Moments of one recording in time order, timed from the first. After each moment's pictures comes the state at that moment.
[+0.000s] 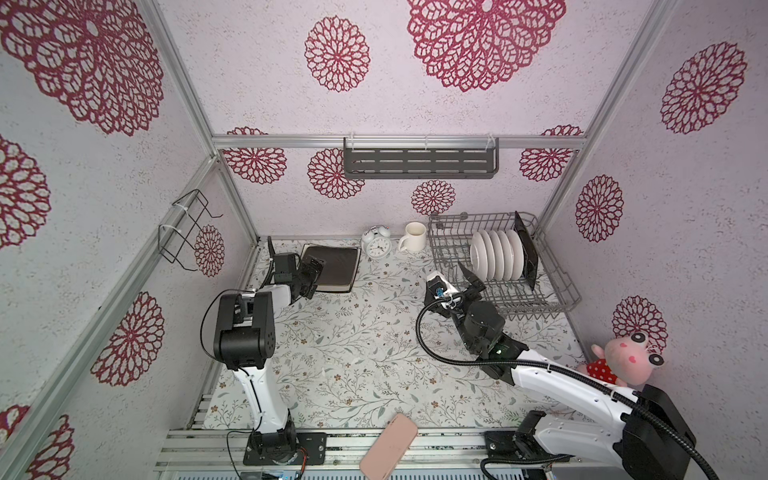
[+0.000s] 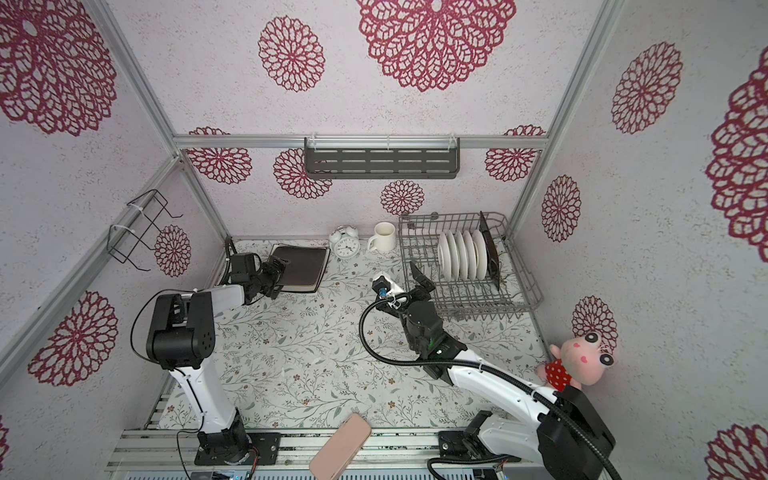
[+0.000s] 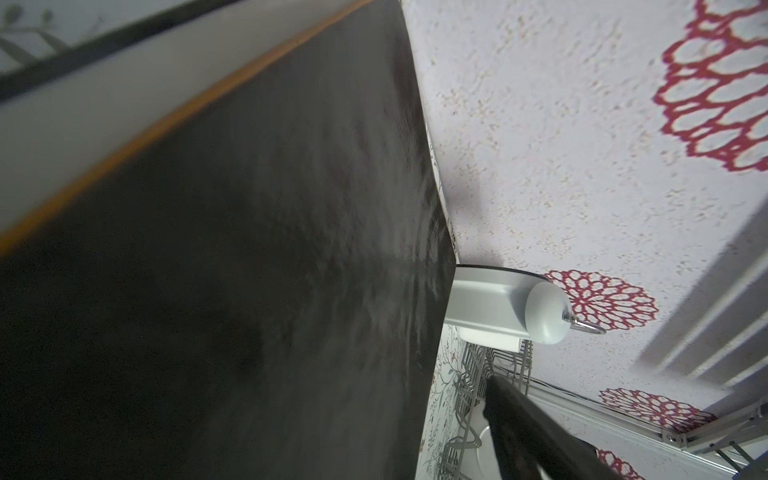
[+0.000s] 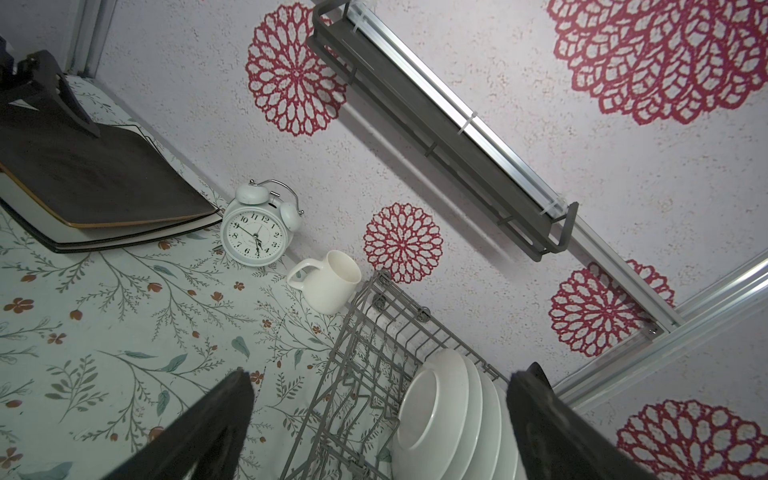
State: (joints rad) left arm 0.07 1.98 1.16 0.12 0.37 -1.06; right arm 0.80 1.16 0.67 0.49 0.54 -0.62
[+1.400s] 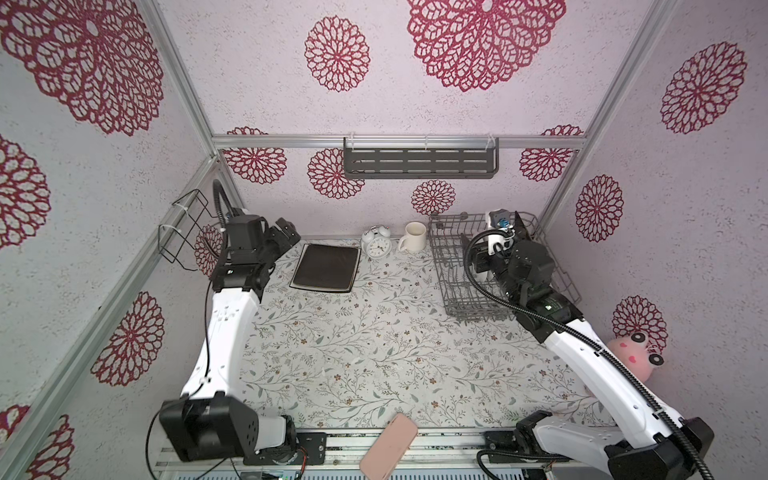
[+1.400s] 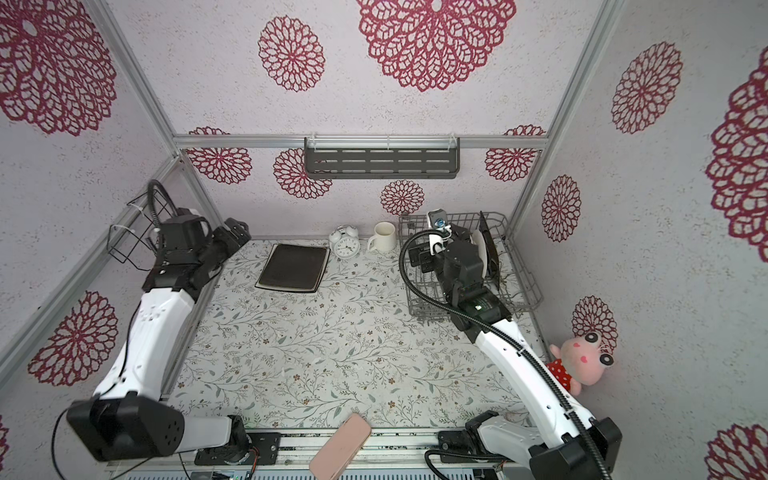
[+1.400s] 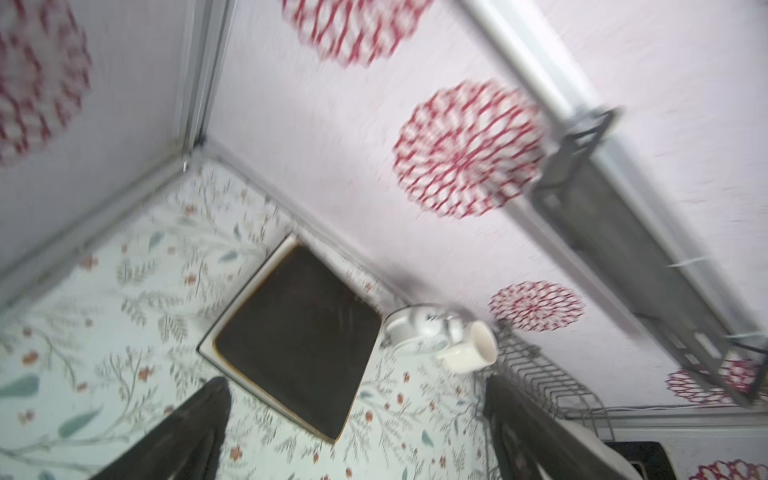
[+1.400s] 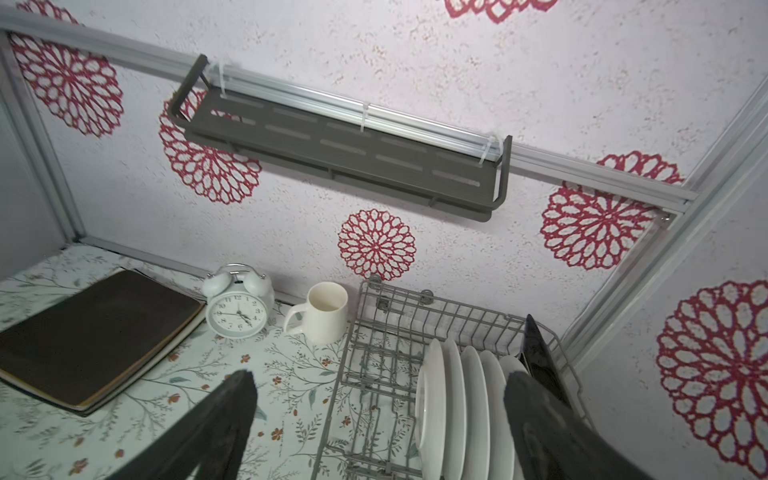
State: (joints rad) left arm 0.06 1.29 1.40 -0.43 0.01 -0.59; right arm 0.47 1.15 1.22 -0.15 0.25 -0.11
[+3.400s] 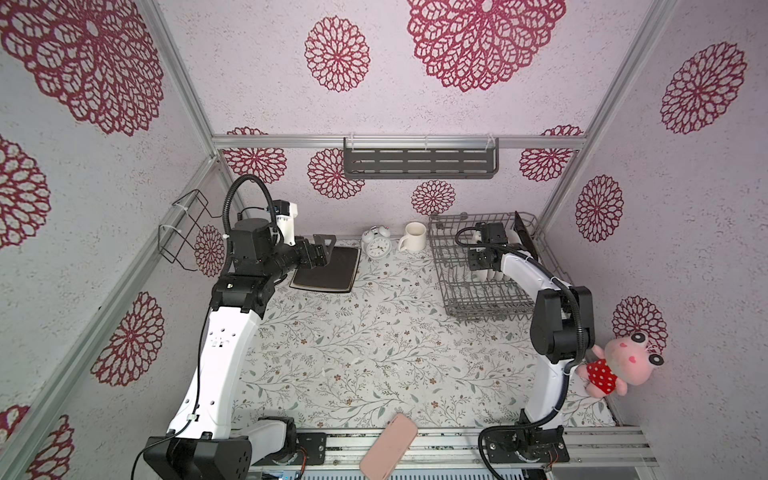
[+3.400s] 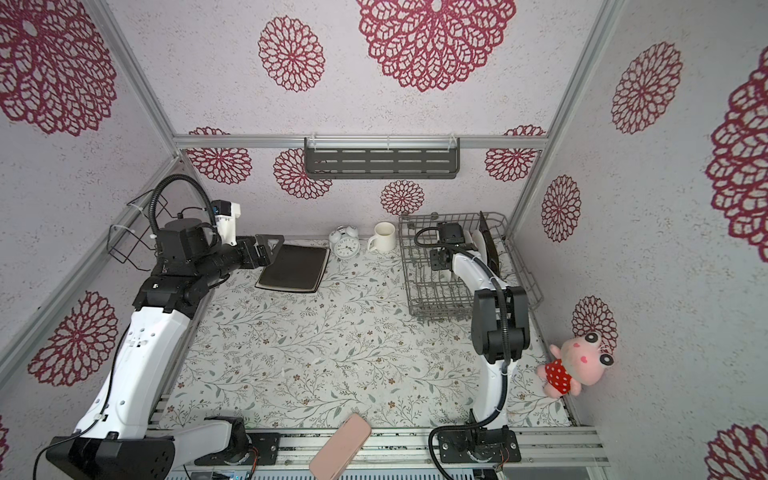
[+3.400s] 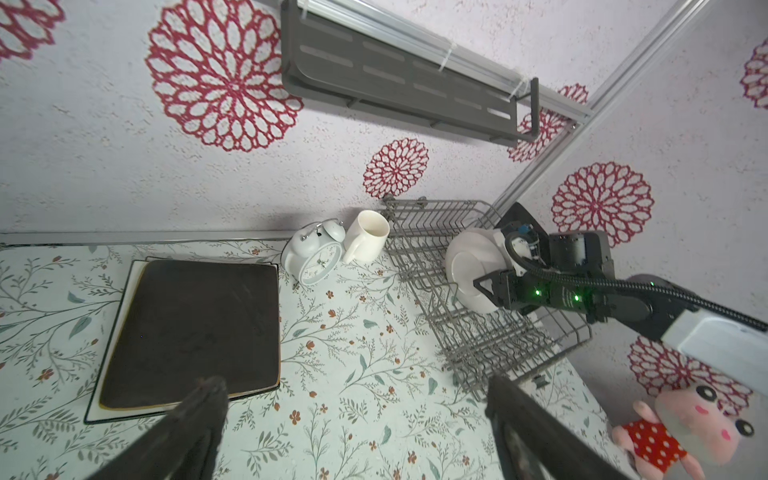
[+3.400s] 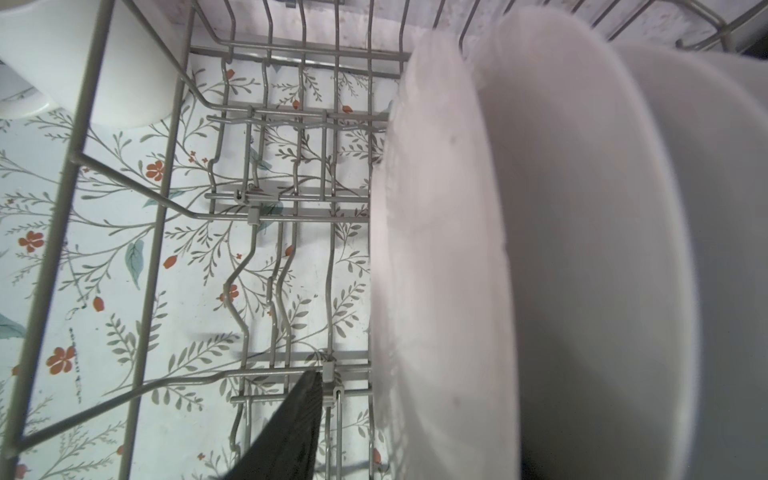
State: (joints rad) left arm -0.07 1.26 1.43 -0.56 0.42 -0.21; right arm 0.15 2.01 1.64 -0.51 0.15 -0.01
